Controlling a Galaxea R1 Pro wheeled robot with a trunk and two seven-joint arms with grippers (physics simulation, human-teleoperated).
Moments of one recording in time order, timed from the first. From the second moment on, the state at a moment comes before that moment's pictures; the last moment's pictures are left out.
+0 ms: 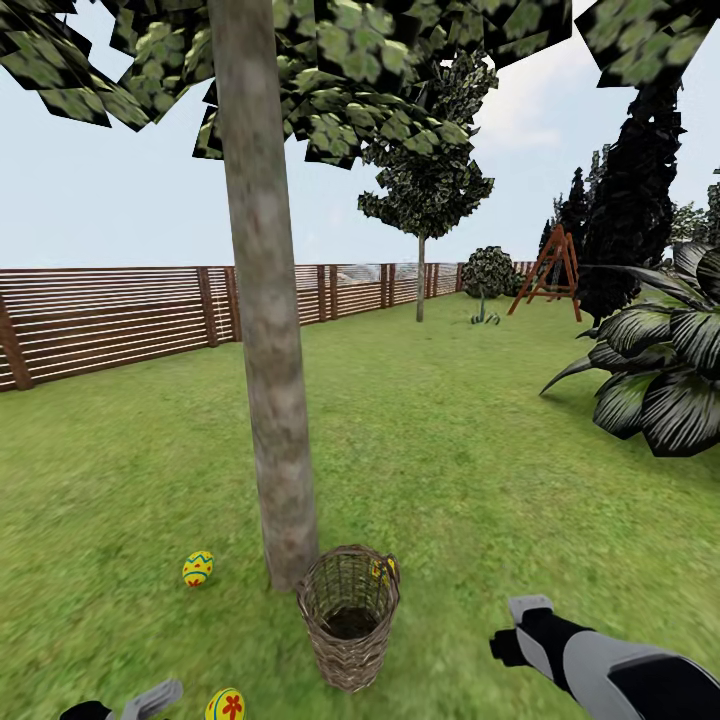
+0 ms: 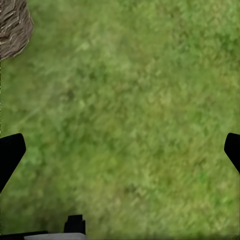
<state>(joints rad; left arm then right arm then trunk) -0.38 0.20 0.29 -0.37 0.09 0.62 -0.21 -0.78 -0.08 0.23 0.09 -0.12 0.25 -0.05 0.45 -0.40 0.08</state>
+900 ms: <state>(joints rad) -0.38 0.19 0.29 -0.37 0.09 0.62 -0.21 -0.76 -0.08 0.23 0.09 -0.12 0.25 -0.05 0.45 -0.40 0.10</state>
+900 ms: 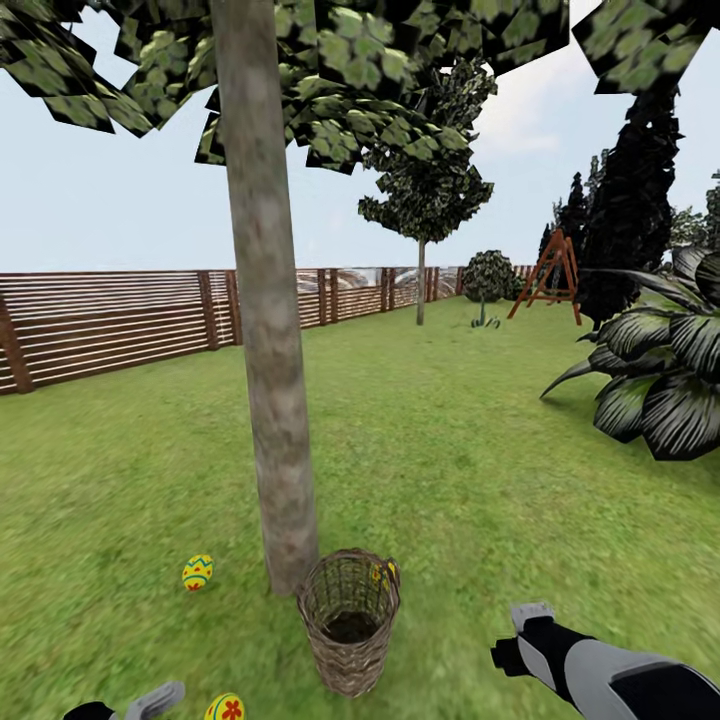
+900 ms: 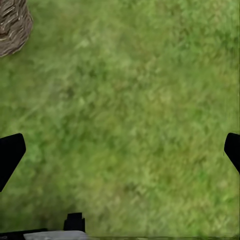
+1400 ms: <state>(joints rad) -0.38 0.19 0.29 -0.20 0.08 0.43 -0.21 -0.73 -0.07 0.22 0.09 -0.13 0.25 -0.05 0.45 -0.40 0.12</state>
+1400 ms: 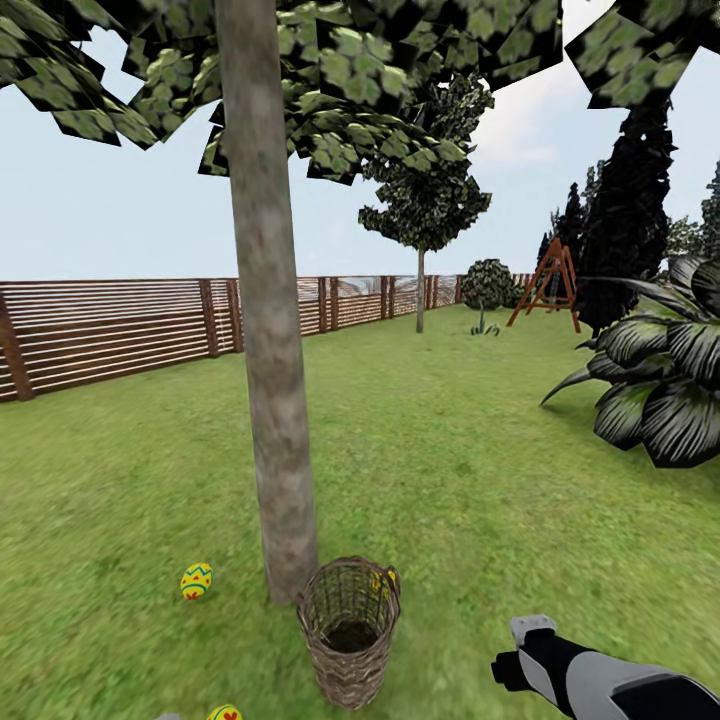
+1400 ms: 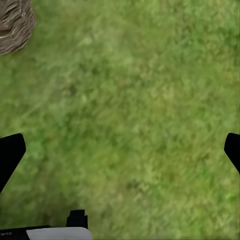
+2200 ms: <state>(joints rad) -0.37 0.19 0.29 0.06 0.08 0.32 -0.21 -0.44 -0.07 0.22 0.09 -0.12 0.11 -0.05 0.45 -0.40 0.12</state>
